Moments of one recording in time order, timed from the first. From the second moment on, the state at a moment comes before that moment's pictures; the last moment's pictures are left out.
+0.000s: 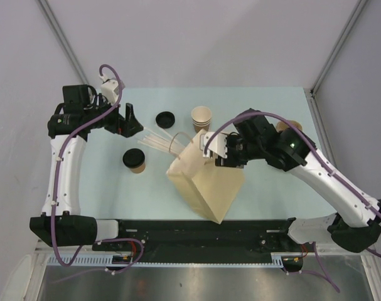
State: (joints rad) left arm 0.06 1.30 1.55 -0.97 0.64 0.26; right arm 0.86 1.30 1.61 -1.08 -0.13 -0.76
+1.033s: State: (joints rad) left arm -0.04 1.30 1.55 -0.97 0.66 0.23; right arm 0.83 1.13 1.87 -1.19 -0.23 -0.55
